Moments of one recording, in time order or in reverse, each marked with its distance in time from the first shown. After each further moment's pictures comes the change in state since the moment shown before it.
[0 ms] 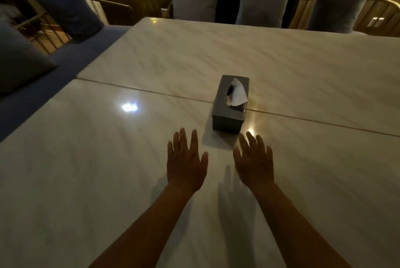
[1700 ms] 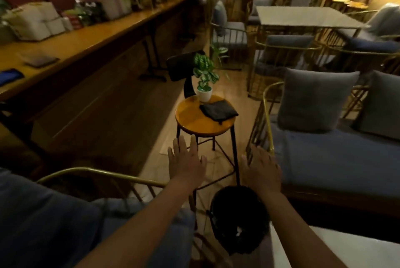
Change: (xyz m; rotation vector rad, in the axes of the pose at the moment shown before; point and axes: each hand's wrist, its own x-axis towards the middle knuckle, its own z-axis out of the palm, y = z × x) left_hand -0.476 -0.812 -0.276 -0.058 0.342 -1.481; right_hand -0.352 -0.972 0.225 0.112 -0.334 -1.308
